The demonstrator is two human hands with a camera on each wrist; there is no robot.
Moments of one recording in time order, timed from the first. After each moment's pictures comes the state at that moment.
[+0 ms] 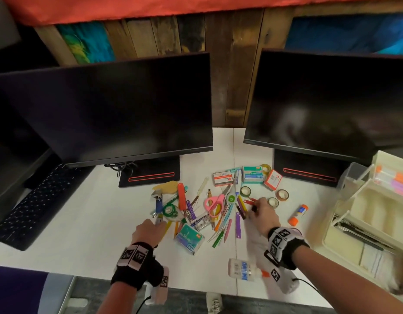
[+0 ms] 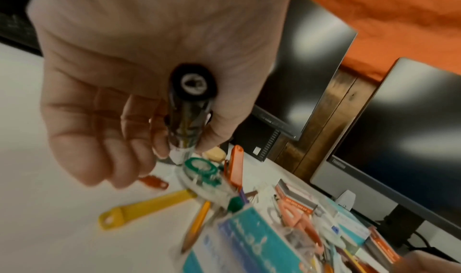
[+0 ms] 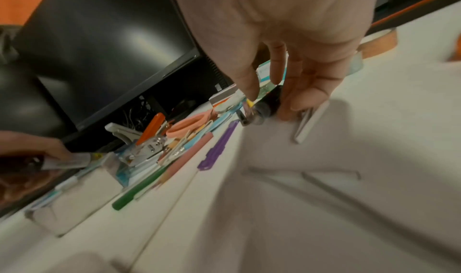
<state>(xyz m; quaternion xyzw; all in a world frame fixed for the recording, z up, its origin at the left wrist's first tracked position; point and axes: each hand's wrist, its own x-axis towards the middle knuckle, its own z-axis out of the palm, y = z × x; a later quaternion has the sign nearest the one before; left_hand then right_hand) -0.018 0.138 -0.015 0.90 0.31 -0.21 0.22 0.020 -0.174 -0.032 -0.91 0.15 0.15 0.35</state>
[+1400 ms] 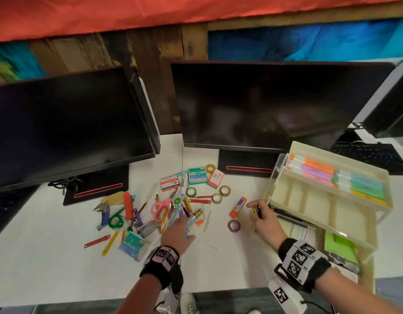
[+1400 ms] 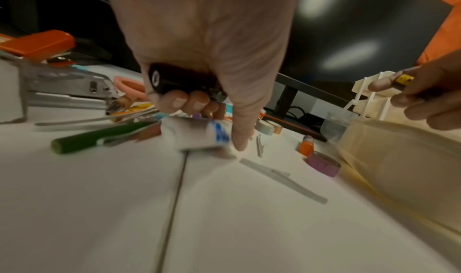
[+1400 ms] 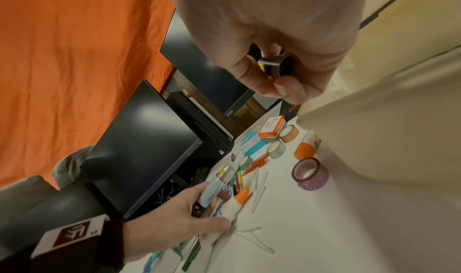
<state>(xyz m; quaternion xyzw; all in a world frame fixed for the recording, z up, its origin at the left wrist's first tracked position) -0.027 -0.076 -0.024 0.96 -0.03 -0.21 0.16 -0.054 -0.324 0.014 -0.82 0.14 0.03 0.55</state>
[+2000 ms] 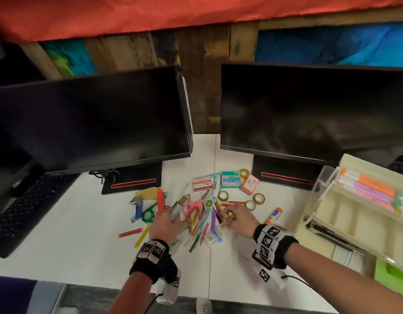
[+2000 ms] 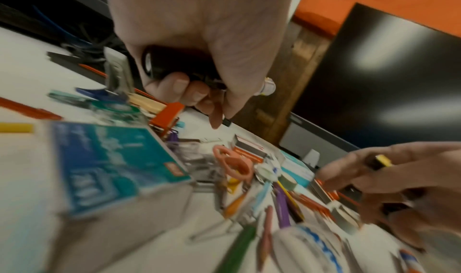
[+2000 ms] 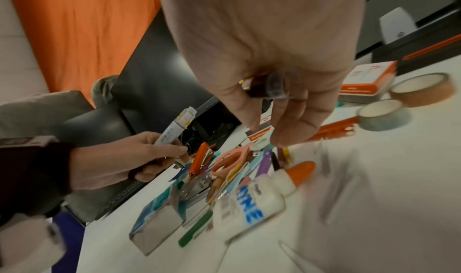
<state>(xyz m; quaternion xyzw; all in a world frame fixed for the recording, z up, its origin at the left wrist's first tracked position) -0.007 0.025 0.007 0.95 0.15 -0.08 0.27 0.021 -0.204 0.001 -0.91 -0.08 0.24 0.34</state>
